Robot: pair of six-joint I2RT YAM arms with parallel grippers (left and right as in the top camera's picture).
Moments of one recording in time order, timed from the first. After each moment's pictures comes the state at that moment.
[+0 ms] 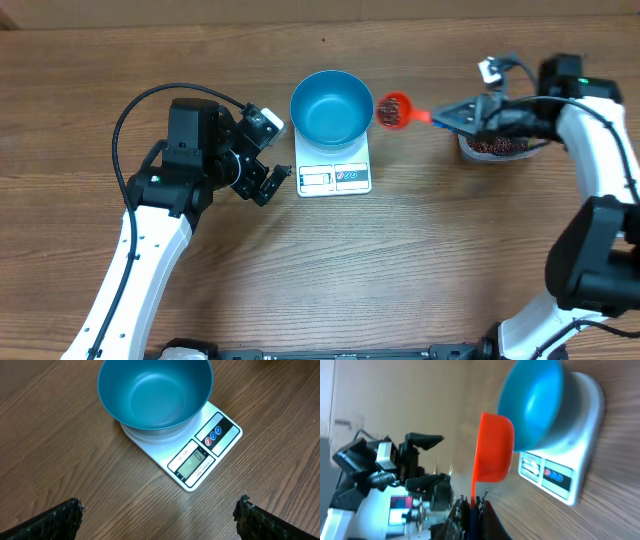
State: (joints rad) left arm -0.18 1.33 1.10 -0.65 0.34 0.47; right arm -0.17 1.88 1.52 -1.09 -1.28 -0.21
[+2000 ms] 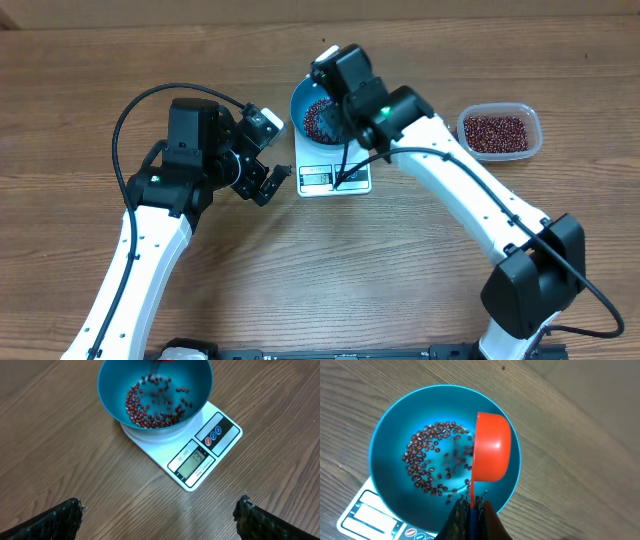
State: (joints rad) left arm -0.18 1.33 1.10 -0.65 0.34 0.47; right arm 0.61 1.88 1.70 -0.77 0.29 -0.14
